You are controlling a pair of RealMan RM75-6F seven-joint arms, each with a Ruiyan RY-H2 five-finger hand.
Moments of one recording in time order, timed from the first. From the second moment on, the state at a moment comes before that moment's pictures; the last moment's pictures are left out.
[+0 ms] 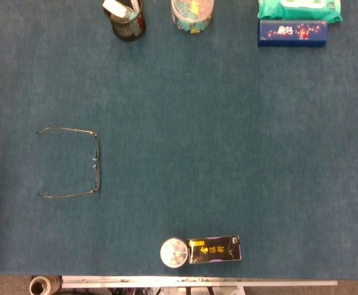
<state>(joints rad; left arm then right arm) -0.08 -1.14 -0.04 -1.60 1.47 1.49 0.04 0.13 -1.17 0.07 -1.53 -1.56 1.47 -0.02</state>
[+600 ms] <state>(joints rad) -0.08 -1.15 -0.04 -1.60 1.49 1.49 0.03 0.12 -1.17 0.08 -1.52 -1.56 1.50 0.03</state>
